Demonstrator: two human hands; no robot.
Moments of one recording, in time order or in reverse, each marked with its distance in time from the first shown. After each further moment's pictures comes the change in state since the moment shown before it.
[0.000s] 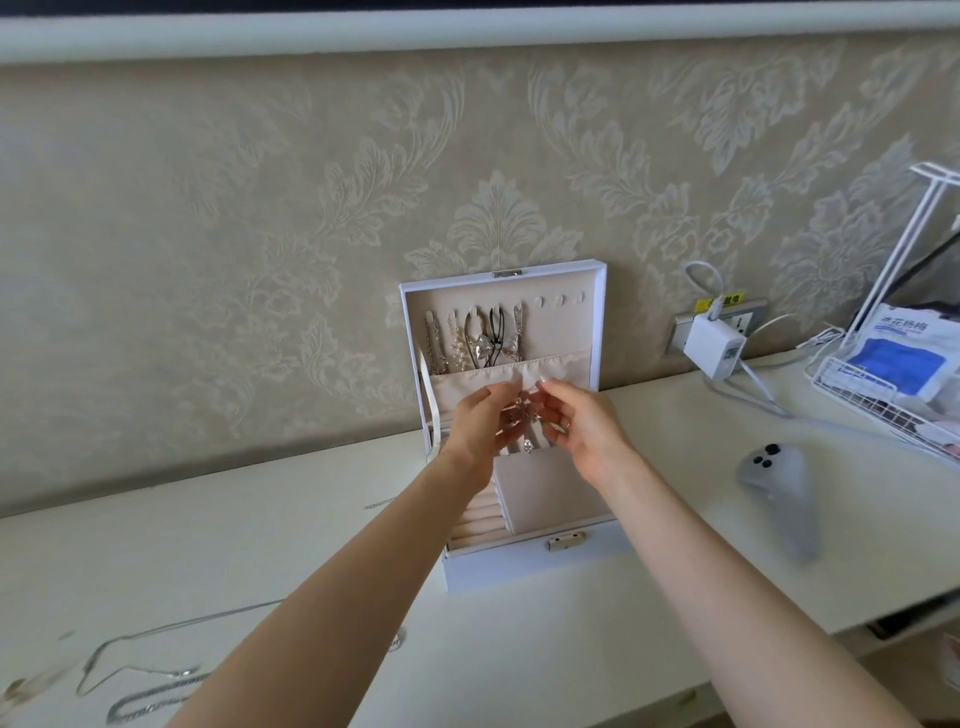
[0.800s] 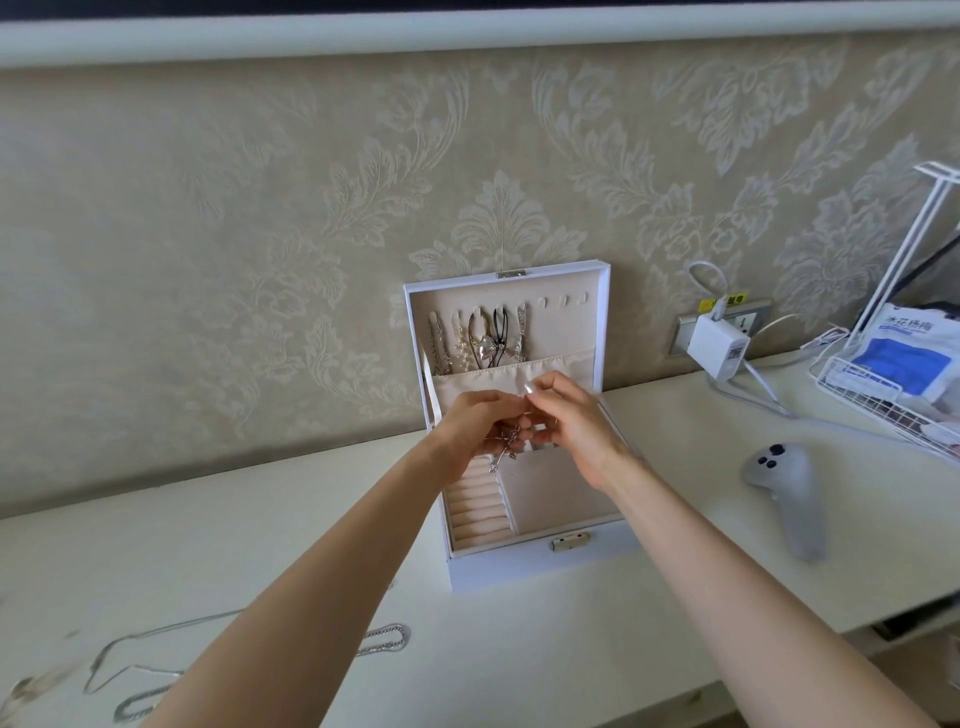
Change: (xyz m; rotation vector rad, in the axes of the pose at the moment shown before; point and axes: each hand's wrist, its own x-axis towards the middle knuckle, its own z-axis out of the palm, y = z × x) left_hand -0.002 0.017 -0.021 0.347 -0.182 -0.041; right_hand -0.009 0.002 0.002 -0.339 -0.249 -0.215
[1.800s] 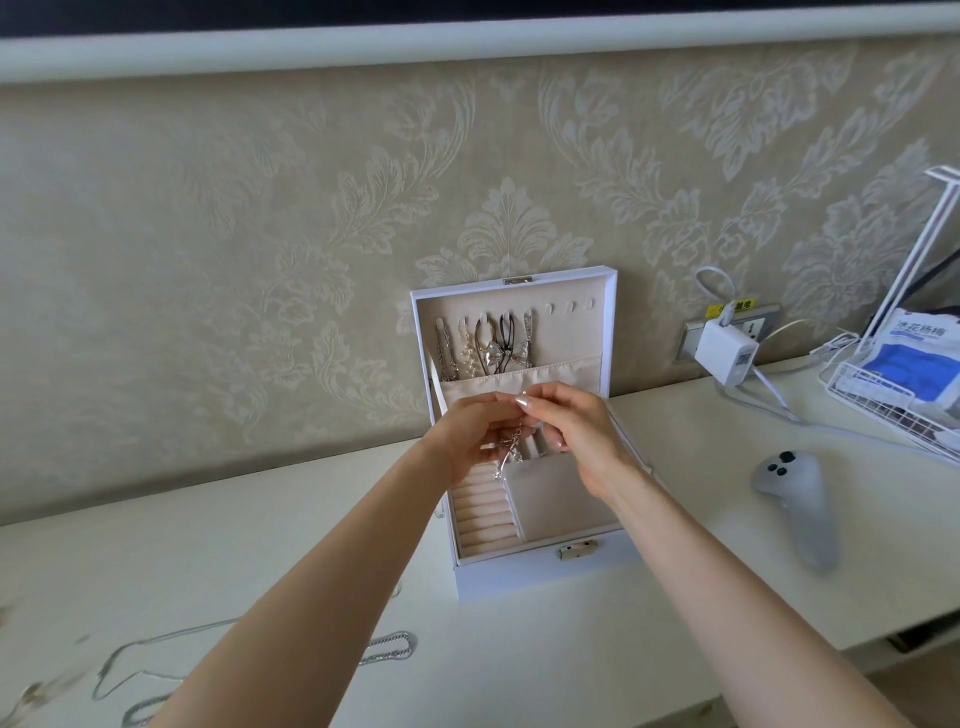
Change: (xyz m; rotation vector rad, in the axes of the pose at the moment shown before) left_hand -0.006 0.007 -0.007 -0.097 -0.031 -0.062; right_hand -0.005 -0.006 0.008 0.049 0.100 -0.032
